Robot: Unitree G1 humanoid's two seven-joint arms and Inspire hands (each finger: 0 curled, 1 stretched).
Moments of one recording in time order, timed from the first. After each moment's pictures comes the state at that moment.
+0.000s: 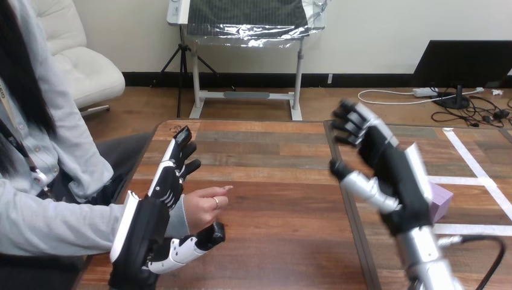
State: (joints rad) left arm -0.07 0.15 -0.03 0.87 -0.10 -1.30 -0.22; right arm -0.33 -0.14 -0.11 0.99 0.08 -1.05 0.25
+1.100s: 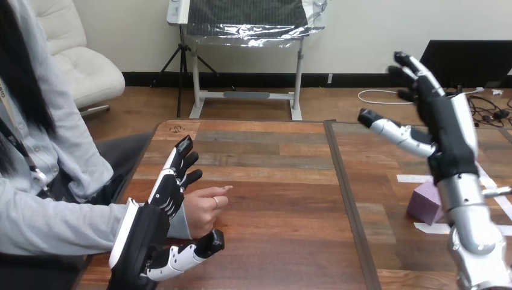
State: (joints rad) left arm -0.04 0.15 -0.02 0.85 -0.16 -1.27 -0.31; right arm -0.48 -0.33 -0.13 0.92 -0.11 -0.76 -0.01
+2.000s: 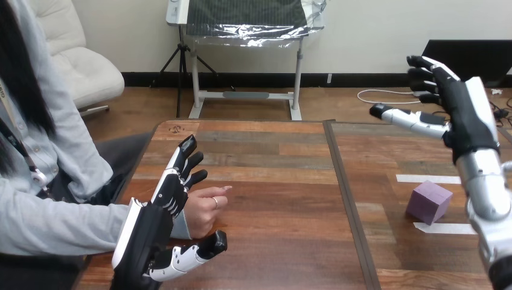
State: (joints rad) left arm -0.04 0.14 -0.02 0.84 -0.17 -1.27 -0.32; right arm -0.60 -0.44 -0.10 0.96 -0.24 -0.48 -0.10
